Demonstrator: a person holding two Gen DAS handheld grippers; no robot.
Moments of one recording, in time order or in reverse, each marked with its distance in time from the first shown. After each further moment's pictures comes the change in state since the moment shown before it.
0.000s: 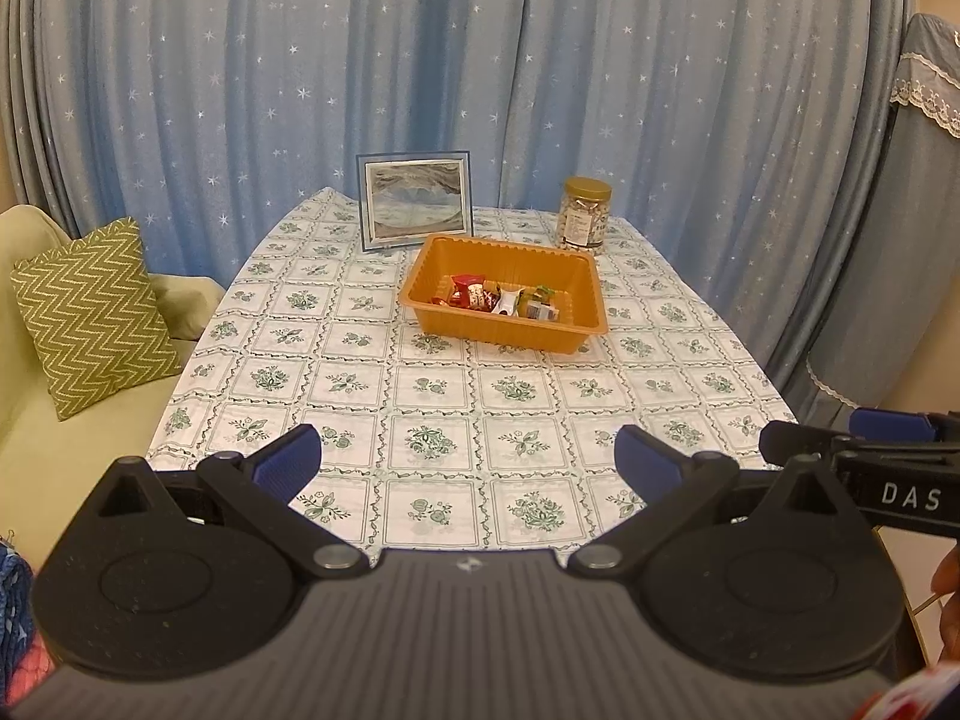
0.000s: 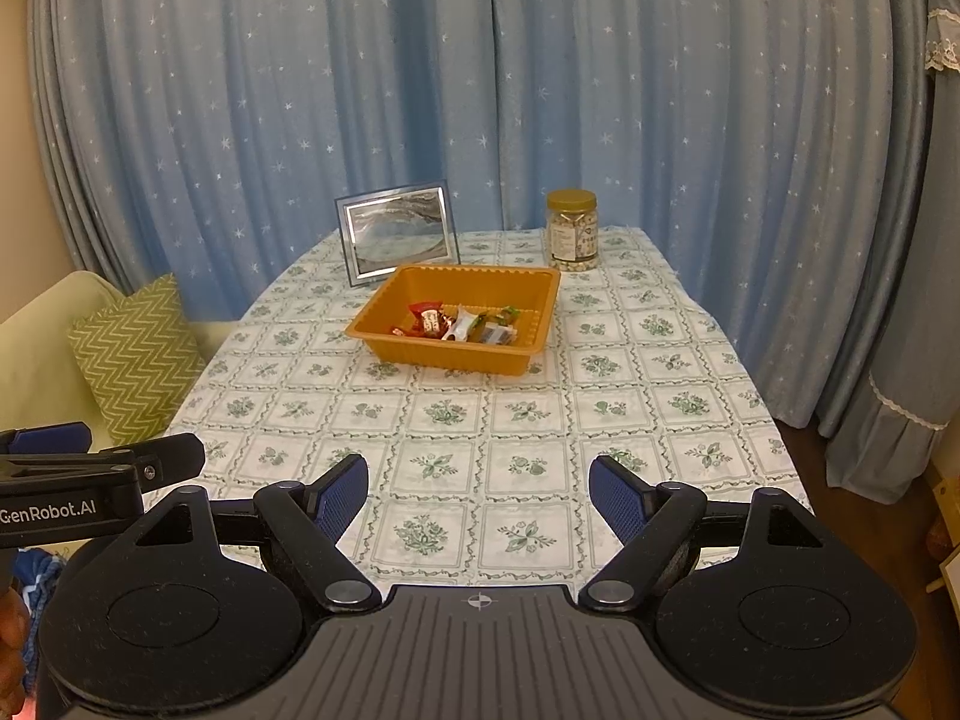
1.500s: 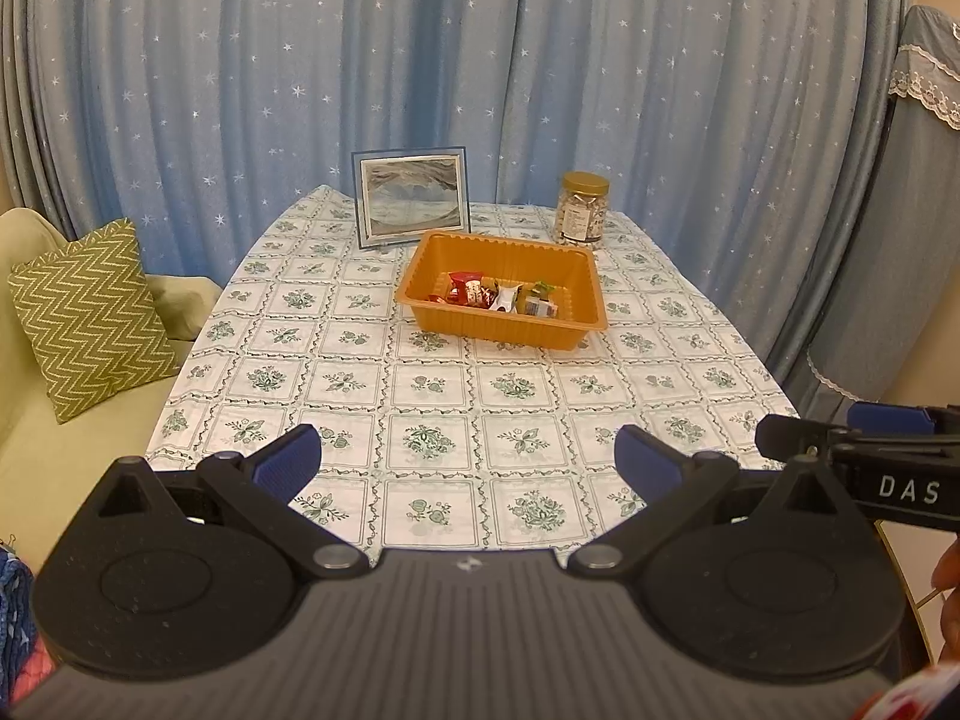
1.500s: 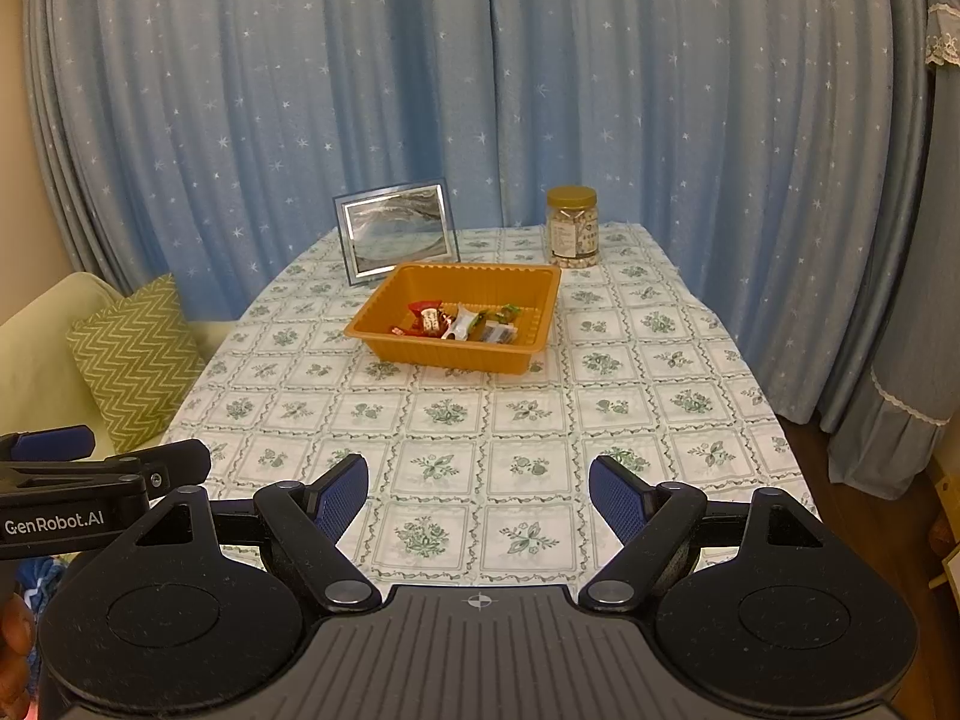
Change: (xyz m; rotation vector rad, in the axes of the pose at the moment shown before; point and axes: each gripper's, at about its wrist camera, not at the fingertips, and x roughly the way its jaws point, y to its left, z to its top) left arm 0.005 0.000 0.000 0.010 0.008 -0.002; right arm 0.002 0.001 -0.001 0.006 0.004 0.001
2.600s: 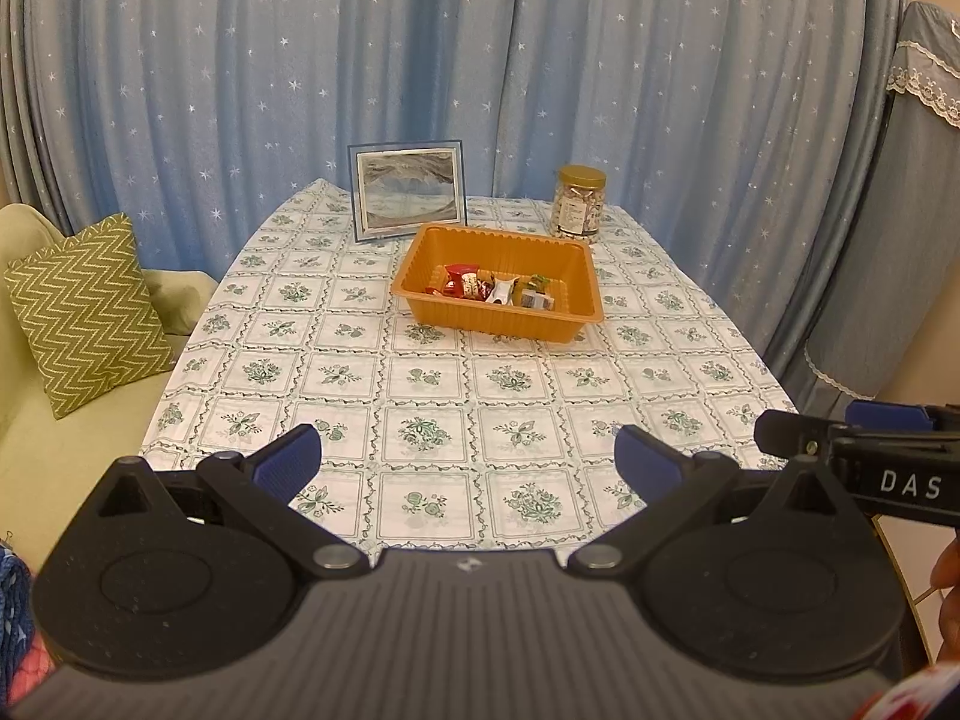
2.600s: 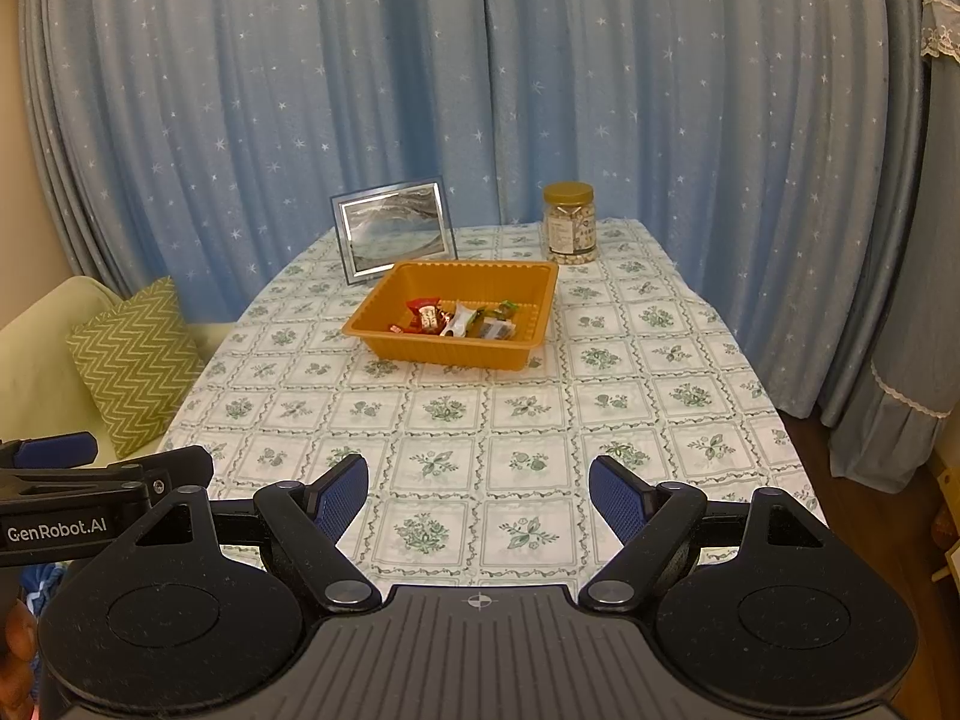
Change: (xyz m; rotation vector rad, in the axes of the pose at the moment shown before) left arm 0.002 -0.002 -0.006 0.000 0.008 -0.009; right arm 0.002 -0.003 -0.001 0.011 0.002 0.001
